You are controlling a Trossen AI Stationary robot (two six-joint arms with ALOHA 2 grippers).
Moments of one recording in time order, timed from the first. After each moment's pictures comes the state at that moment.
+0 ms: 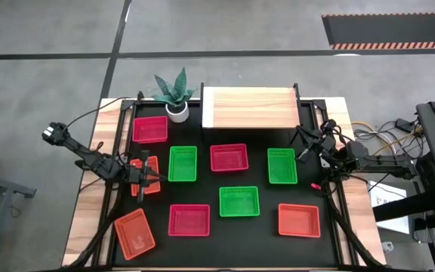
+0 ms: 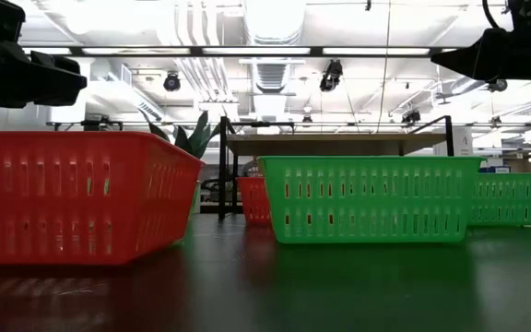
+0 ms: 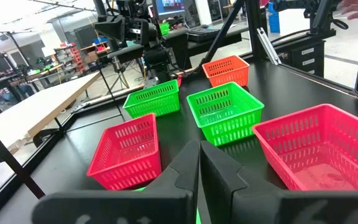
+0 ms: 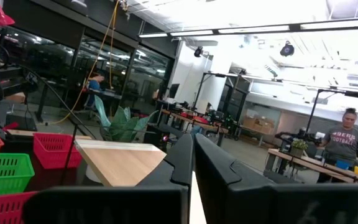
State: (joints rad) left arm -0.54 0.24 0.01 0.10 -0.48 0.22; right arm -0.01 0.03 0.01 0.37 0.56 -0.52
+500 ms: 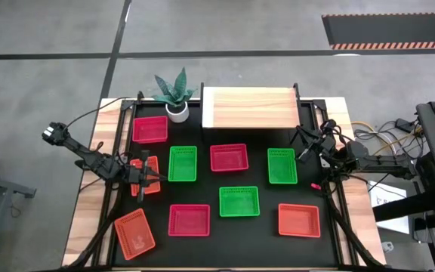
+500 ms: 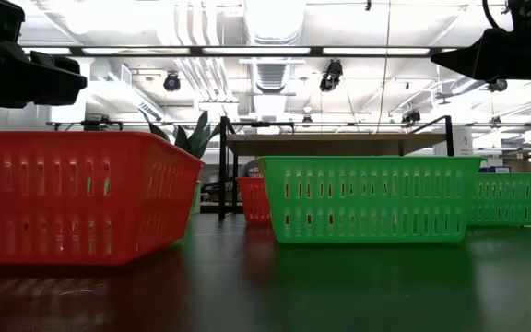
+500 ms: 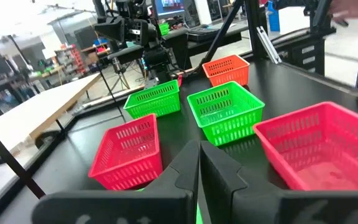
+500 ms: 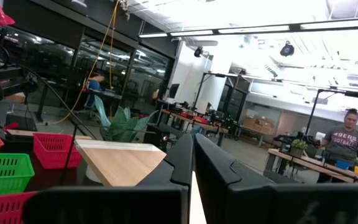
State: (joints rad) left arm -0.54 0.24 0.01 0.10 -0.48 0.25; right arm -0.01 0.03 0.01 0.37 0.56 -0.52
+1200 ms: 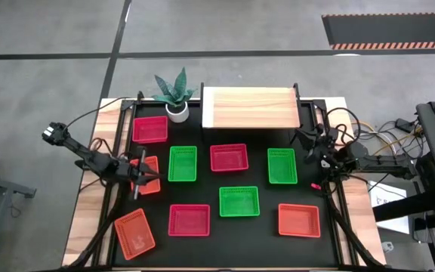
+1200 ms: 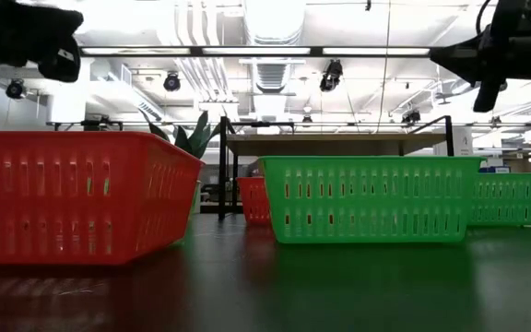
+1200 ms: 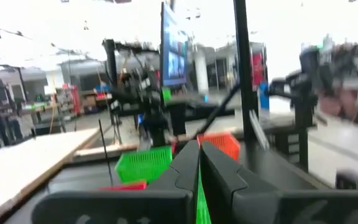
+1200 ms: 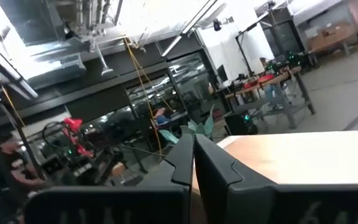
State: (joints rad) left arm -0.54 0.24 0.01 0.42 -0.42 0.19; right arm -0.01 0.03 0.01 0.36 0.50 0.20
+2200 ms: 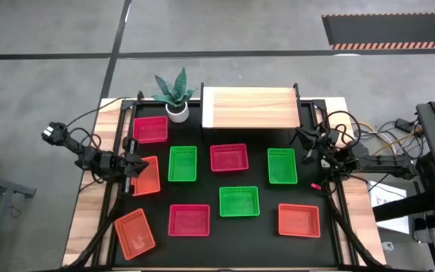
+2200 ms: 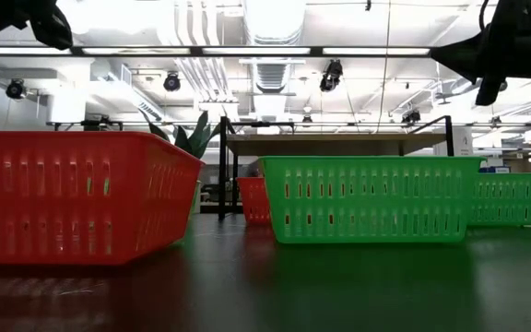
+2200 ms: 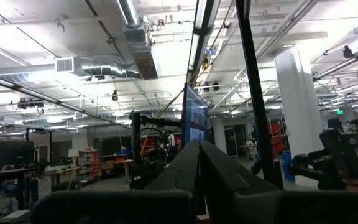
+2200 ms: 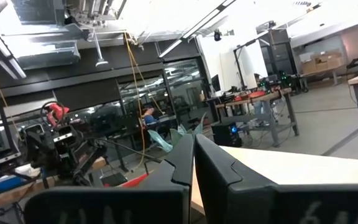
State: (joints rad) left arm -0.54 0.25 0.02 0.77 -0.42 0.35; right arm -0.01 0.03 0.01 0.37 0.50 0.08
